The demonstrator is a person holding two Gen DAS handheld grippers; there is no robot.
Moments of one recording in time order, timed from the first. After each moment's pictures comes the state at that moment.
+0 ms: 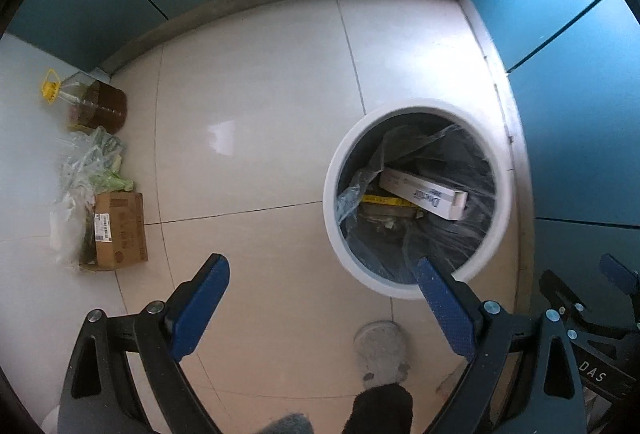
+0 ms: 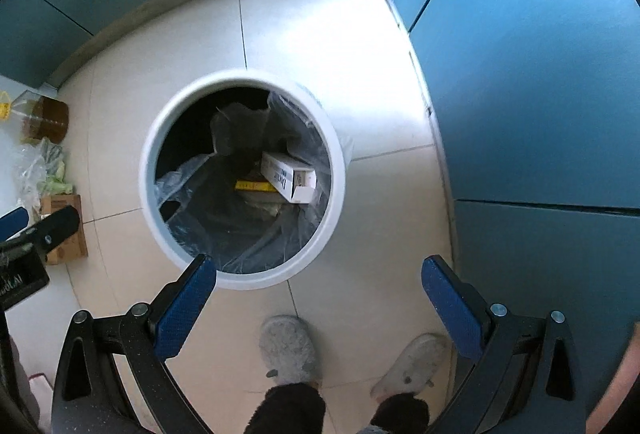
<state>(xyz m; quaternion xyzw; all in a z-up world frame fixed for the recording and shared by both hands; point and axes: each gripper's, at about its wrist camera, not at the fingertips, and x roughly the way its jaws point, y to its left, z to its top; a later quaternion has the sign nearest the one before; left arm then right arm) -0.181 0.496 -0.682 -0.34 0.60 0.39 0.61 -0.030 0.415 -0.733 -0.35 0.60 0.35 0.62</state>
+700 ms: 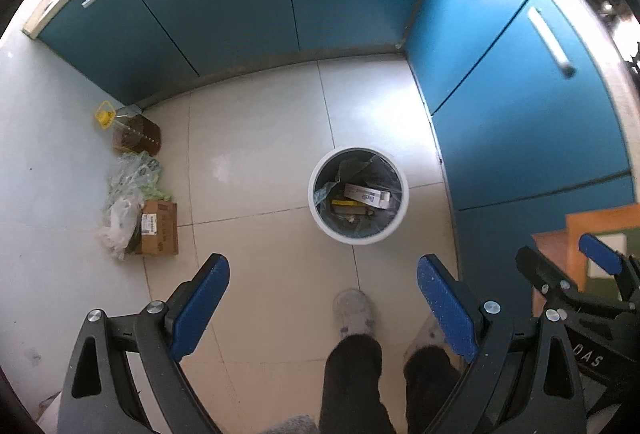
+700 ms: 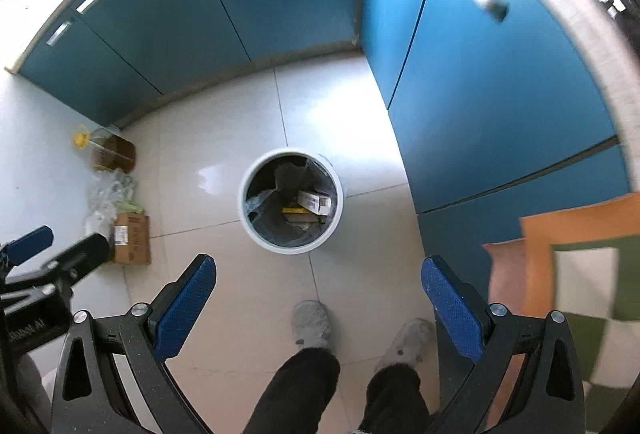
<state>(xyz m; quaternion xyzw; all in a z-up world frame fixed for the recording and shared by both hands) -0.204 0.409 -0.389 -0.33 0.55 0.39 0.66 -0.047 0.340 -0.404 -0.29 0.56 0.40 0.66</state>
